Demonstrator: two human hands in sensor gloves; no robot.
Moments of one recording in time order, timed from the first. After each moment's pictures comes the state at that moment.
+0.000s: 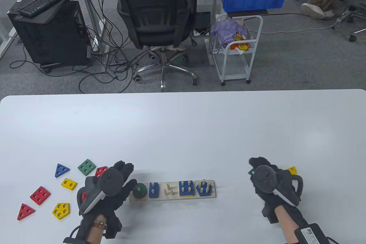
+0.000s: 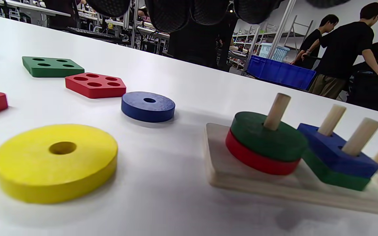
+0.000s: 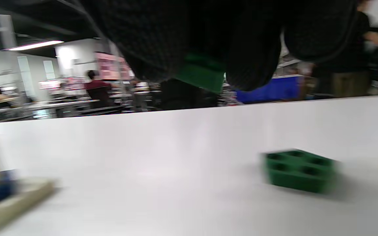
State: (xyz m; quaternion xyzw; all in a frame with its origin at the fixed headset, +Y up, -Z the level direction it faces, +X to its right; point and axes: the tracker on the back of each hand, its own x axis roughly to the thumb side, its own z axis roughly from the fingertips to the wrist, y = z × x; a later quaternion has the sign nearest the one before) left_hand -0.257 -0.712 -0.294 -0.08 -0.02 0.11 0.99; right_hand 0.180 -0.692 -0.288 0.09 -0.07 0.99 0.06
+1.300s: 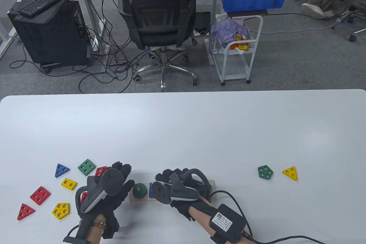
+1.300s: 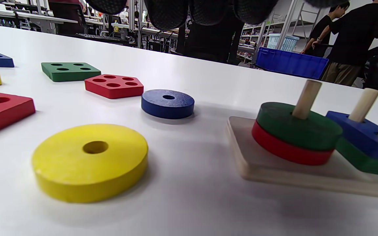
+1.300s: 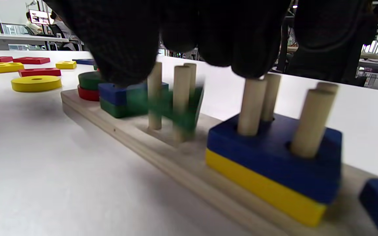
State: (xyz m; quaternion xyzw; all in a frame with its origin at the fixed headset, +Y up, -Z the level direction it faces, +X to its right) left_hand -0.259 -0.713 -0.295 -0.09 0.00 0.08 0.99; right_hand -0.045 -0.717 -0.300 0.30 0.03 0.95 -0.03
